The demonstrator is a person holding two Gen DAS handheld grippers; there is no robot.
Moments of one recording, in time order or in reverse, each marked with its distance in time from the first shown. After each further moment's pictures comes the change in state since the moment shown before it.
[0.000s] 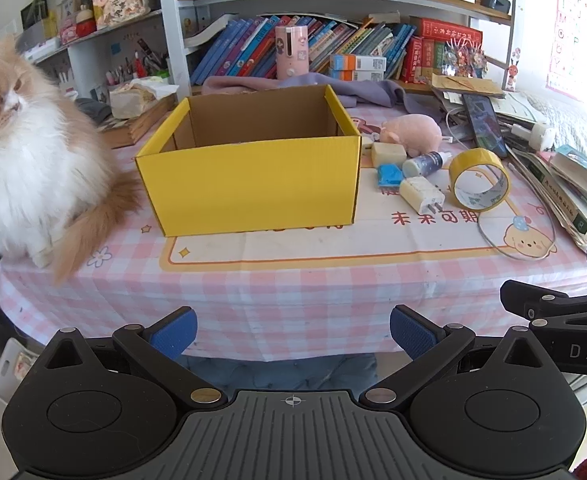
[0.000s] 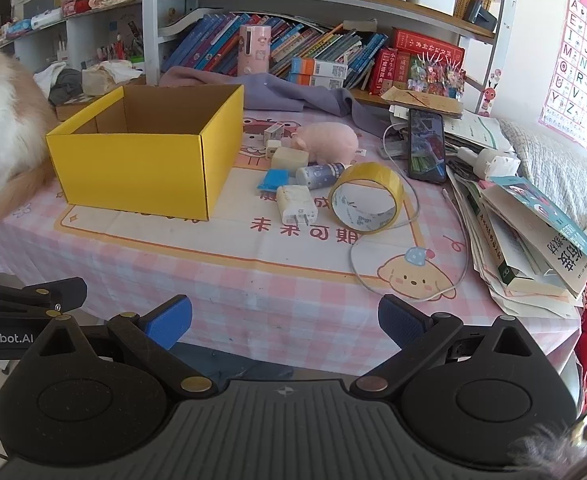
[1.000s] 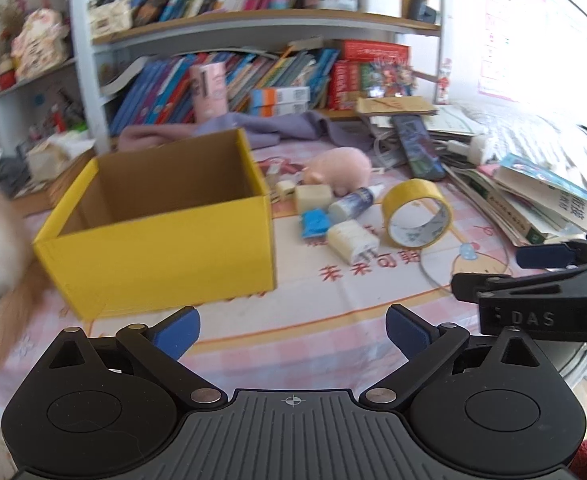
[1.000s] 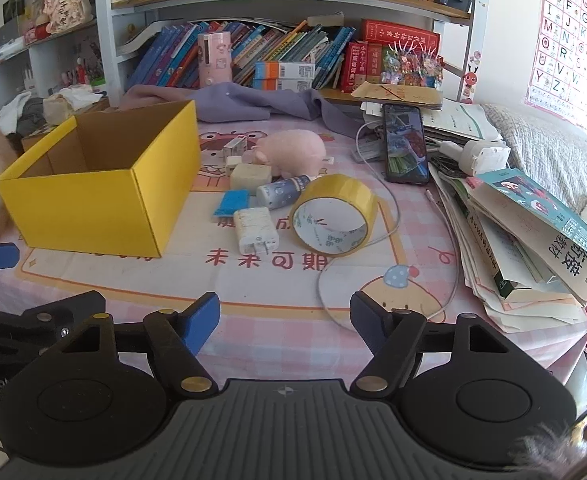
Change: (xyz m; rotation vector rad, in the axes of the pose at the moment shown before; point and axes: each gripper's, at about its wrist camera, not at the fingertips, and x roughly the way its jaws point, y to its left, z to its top) left arm 0.038 -0.042 0.040 0.144 -0.117 -0.190; right arm 0.044 -0.047 0.029 0.090 -0.006 -0.020
